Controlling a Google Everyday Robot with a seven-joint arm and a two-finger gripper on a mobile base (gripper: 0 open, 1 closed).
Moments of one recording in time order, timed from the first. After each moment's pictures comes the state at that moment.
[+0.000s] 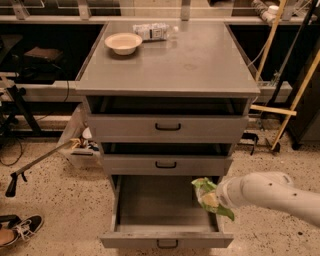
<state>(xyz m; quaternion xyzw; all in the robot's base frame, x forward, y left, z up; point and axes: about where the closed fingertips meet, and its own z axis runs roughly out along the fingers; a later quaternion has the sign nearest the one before) 0.509 -0.191 0.519 -0.30 0.91 0.10 0.25</state>
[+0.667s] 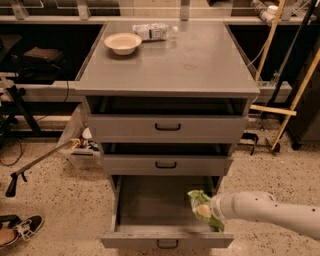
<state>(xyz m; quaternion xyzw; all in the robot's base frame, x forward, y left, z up) 0.518 -0.183 0.408 -0.26 0.92 0.14 0.26</state>
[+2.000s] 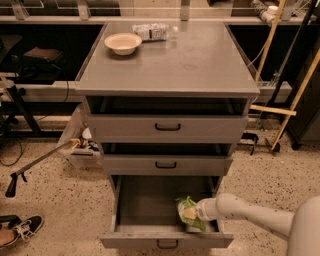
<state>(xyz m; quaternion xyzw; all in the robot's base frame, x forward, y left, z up) 0.559 -0.148 0.273 -0.23 0.92 0.22 0.23</state>
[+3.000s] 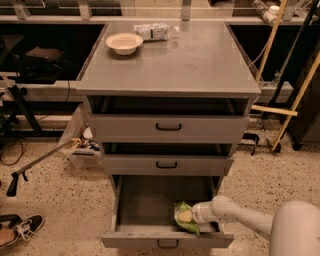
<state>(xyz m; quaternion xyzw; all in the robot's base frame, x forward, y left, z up) 0.570 -0.132 0.202 -0.20 0.92 0.25 0.20</state>
